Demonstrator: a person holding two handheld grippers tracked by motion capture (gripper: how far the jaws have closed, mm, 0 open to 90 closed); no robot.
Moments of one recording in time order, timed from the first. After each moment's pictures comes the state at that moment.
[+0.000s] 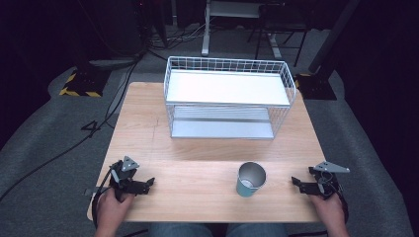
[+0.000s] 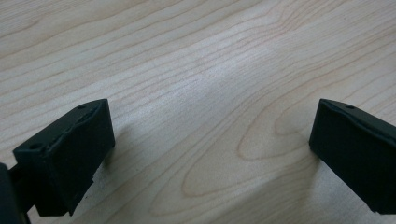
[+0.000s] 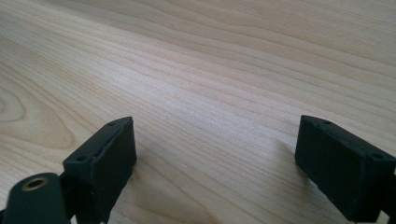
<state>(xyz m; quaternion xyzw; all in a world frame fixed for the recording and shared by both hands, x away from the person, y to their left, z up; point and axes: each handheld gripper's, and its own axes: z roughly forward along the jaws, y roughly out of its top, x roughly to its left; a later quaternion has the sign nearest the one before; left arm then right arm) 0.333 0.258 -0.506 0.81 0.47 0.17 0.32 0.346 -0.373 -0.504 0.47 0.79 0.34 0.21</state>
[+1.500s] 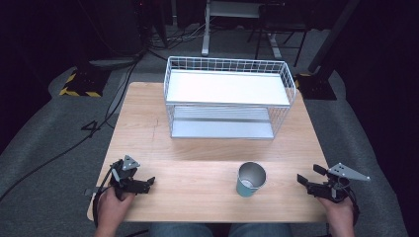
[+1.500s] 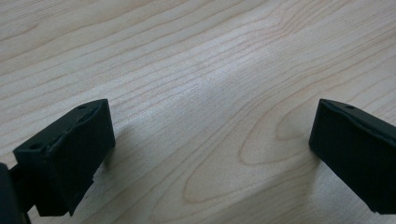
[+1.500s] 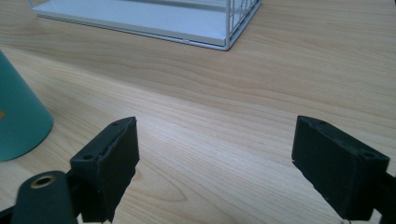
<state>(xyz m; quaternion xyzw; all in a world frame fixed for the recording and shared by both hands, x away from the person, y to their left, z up) 0.334 0.258 -0.506 0.81 0.47 0.17 0.32 0.318 -0.378 -0.470 0.45 0.74 0.45 0.22</state>
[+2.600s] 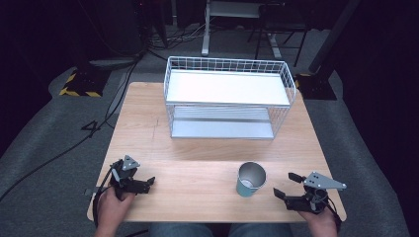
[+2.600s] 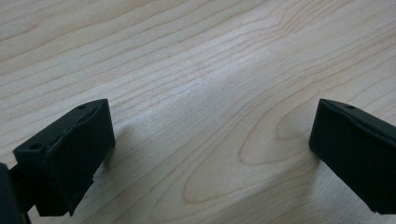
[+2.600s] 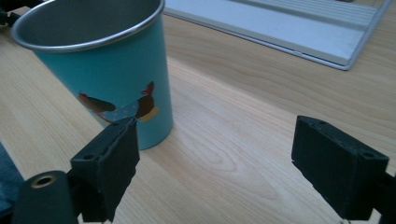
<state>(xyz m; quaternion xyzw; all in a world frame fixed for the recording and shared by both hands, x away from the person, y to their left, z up) 0.334 0.258 -0.506 0.81 0.47 0.17 0.32 0.288 -0.301 -0.459 0.37 0.79 0.46 0.17</state>
